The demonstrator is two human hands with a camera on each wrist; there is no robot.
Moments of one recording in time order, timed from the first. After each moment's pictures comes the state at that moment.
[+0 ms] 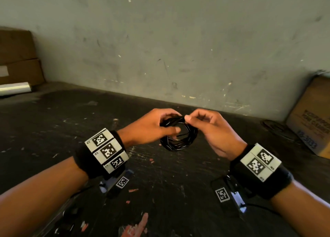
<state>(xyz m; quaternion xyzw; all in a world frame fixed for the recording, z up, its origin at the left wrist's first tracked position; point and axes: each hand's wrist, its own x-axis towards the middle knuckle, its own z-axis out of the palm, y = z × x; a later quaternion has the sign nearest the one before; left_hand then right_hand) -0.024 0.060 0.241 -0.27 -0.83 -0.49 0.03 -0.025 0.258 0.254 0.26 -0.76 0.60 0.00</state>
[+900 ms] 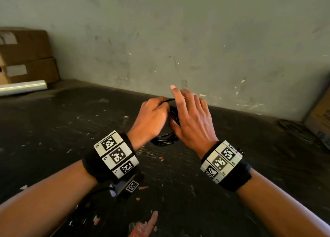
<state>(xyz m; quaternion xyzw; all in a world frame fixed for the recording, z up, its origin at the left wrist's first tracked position) -0.015 0.057 0.248 -0.10 -0.78 -0.56 0.24 -0.038 0.192 0.239 0.35 -0.83 0.08 0.43</state>
